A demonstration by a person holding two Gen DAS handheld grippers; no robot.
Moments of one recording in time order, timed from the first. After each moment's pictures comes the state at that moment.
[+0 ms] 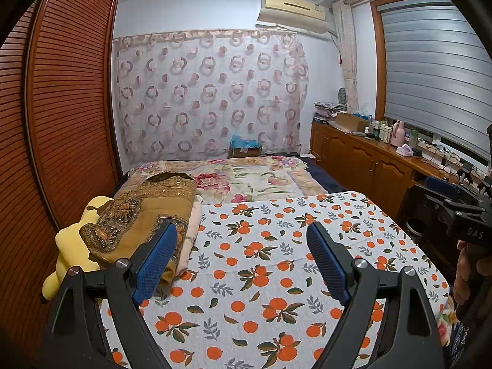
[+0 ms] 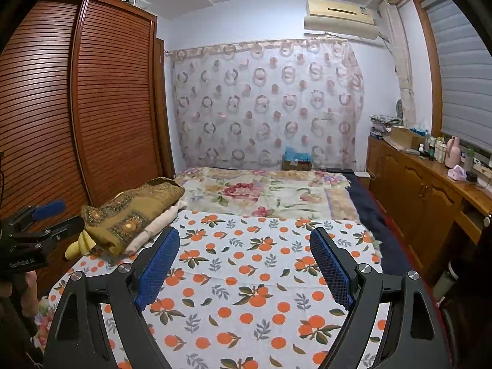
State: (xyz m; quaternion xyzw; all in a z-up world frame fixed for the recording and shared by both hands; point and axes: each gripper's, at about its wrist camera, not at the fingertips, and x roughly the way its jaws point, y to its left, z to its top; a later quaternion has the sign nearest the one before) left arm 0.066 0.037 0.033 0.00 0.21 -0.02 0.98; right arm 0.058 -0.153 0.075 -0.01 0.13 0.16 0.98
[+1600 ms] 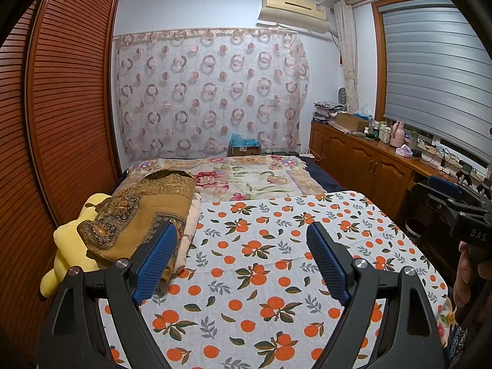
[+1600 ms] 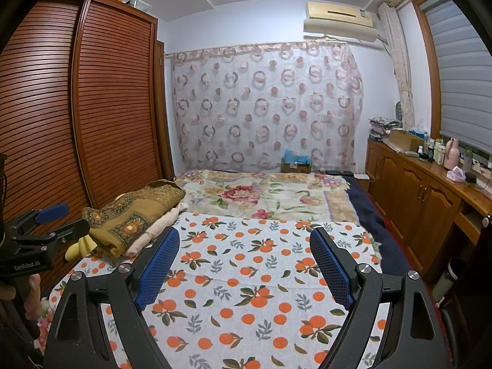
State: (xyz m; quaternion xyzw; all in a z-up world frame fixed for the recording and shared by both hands) left arm 0.066 0.036 0.034 0.00 0.21 -0.02 0.98; right arm 0.058 -0.162 0.076 -0.02 0.12 0.16 0.98
